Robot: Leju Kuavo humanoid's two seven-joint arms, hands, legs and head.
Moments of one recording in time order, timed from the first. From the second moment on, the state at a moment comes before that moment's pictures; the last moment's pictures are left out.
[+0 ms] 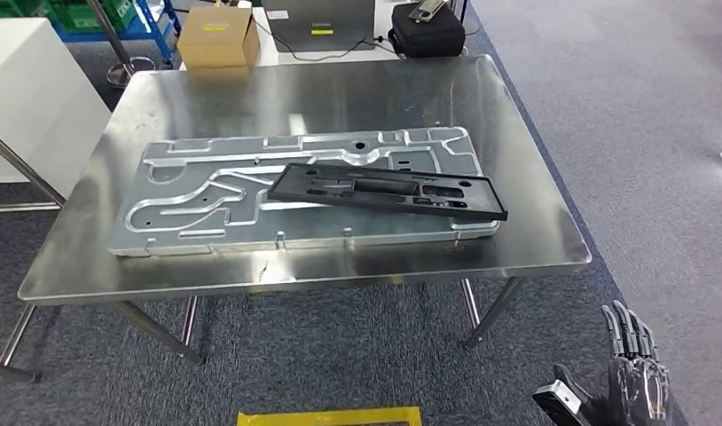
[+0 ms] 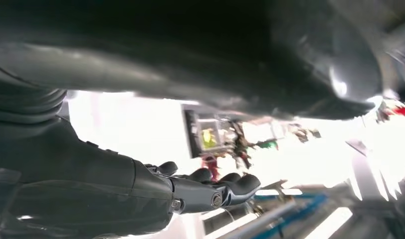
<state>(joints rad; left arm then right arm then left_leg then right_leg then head) 0.01 -0.01 0.62 -0.19 -0.11 -0.15 -0.38 0.25 -0.02 -0.45 -1.36 1.10 -0.57 -0.62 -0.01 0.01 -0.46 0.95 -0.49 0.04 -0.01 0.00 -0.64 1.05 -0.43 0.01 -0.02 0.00</state>
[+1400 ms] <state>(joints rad) -0.03 -0.05 0.66 -0.19 -0.24 -0.17 -0.34 -0.06 0.03 -1.00 -0.22 1.28 0.17 0.05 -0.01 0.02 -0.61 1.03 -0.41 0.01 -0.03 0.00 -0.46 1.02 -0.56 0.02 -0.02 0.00</state>
